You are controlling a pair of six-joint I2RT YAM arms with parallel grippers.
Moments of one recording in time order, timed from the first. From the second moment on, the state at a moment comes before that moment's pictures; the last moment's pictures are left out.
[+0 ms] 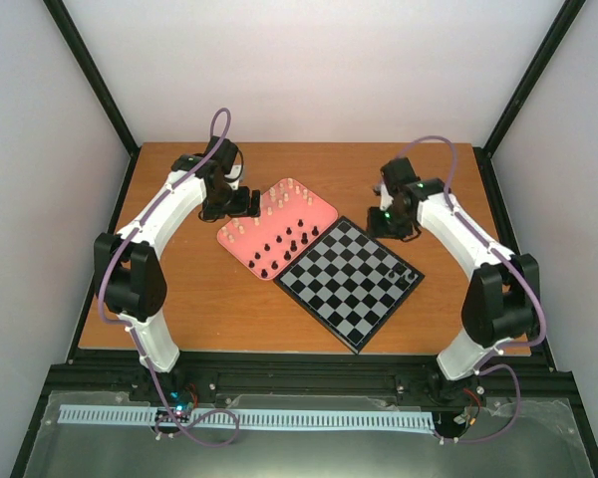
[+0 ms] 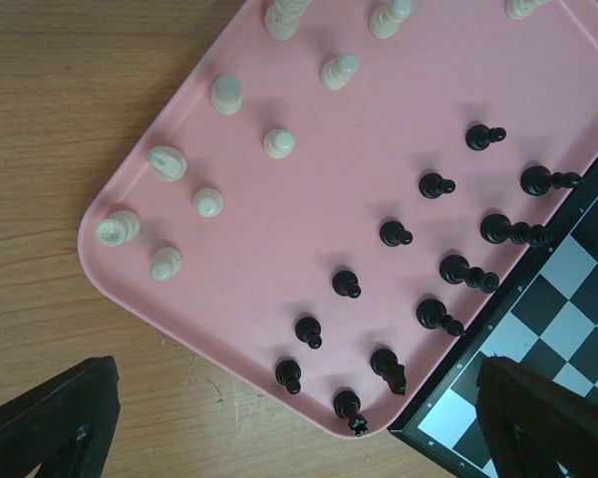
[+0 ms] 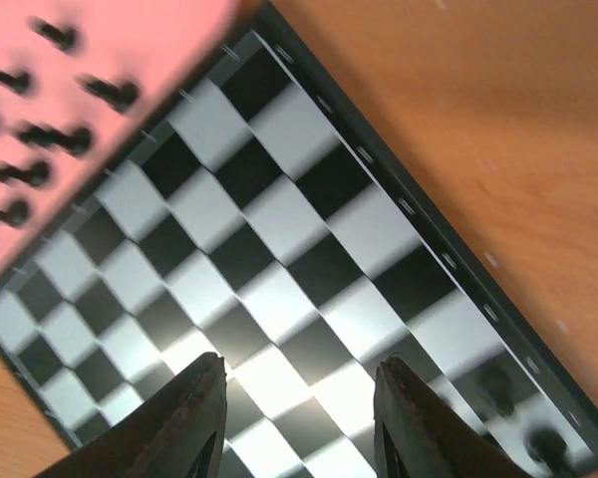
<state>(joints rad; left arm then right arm) -0.29 1.79 1.61 -1.04 0.12 -0.30 0.30 1.61 1.31 -0.95 -0.14 0.26</state>
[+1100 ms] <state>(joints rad) -0.29 1.79 1.61 -1.04 0.11 -0.30 0.54 2.43 2.15 -0.91 -0.25 0.19</state>
